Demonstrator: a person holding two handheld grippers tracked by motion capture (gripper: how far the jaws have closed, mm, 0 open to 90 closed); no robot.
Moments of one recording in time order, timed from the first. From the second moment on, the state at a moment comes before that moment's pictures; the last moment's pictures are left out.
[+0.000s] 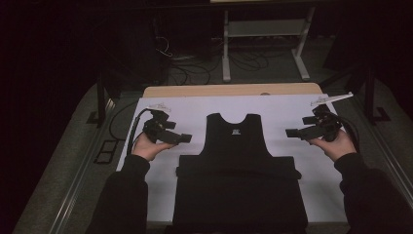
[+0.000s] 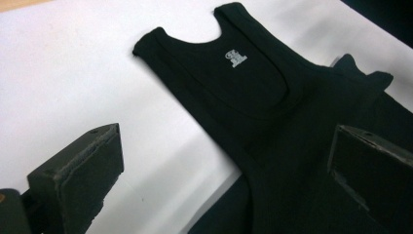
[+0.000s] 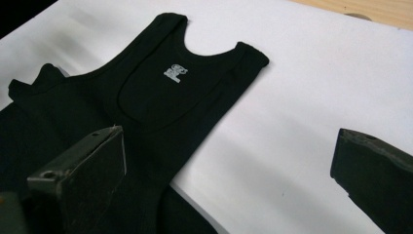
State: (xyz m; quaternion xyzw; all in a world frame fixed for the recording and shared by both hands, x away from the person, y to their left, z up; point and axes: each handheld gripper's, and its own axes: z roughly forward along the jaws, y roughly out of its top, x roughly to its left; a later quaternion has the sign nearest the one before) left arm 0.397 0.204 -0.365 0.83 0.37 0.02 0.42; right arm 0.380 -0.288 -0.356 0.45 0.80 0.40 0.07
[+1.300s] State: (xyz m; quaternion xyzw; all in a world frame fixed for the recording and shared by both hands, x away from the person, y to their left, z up) left arm 0.441 0.181 -0.400 0.81 0.40 0.00 0.43; right arm 0.429 -0.264 -0.389 0.45 0.80 0.38 0.05
